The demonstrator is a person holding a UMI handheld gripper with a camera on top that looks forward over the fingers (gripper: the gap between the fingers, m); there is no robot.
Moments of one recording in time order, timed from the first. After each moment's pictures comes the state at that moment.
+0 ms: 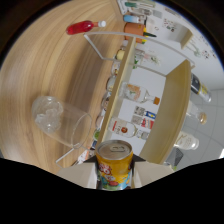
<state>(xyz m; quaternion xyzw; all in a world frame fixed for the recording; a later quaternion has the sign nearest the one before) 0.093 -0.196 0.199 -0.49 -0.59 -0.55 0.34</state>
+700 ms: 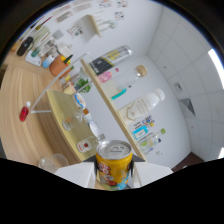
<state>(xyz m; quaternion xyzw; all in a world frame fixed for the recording) 0.071 -0.222 0.288 -0.64 -0.38 -0.32 0.59</state>
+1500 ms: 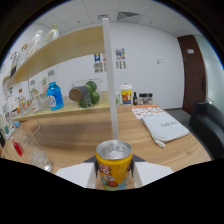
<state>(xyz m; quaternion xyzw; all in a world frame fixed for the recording) 0.264 -0.212 0.073 -0.83 0.04 0.02 0.55</state>
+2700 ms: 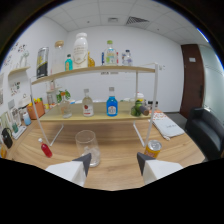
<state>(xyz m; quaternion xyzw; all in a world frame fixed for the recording) 0.122 -0.317 0.153 -0.84 0.03 -0.01 0.55</state>
